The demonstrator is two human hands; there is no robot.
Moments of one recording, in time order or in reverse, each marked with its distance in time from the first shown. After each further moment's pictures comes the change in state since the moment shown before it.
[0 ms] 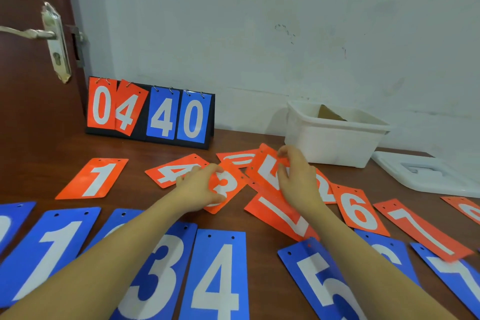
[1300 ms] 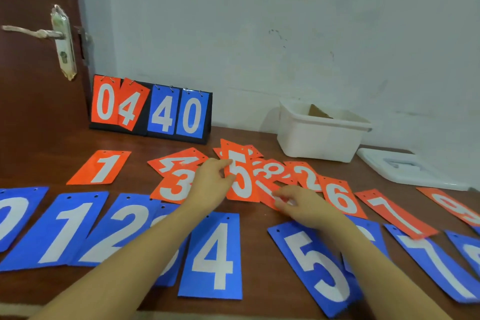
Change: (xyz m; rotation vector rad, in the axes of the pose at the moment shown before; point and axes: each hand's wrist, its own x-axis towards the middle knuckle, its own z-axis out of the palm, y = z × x) left_hand -0.046 0.045 0.015 -0.397 0.378 0.123; right_hand -0.050 0.025 -0.043 -0.241 -0.705 0.157
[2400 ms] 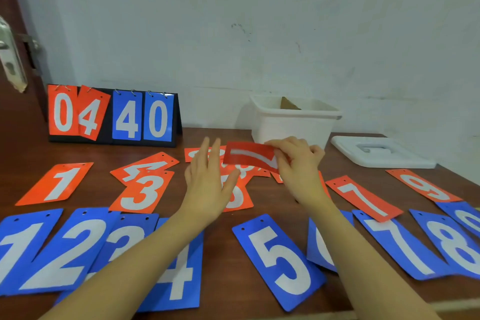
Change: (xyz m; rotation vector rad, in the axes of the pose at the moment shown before) left_hand -0.011 0.038 0.047 0.233 0.020 0.199; right_hand -0.005 0.013 -0.035 0.163 0.899 -0.221
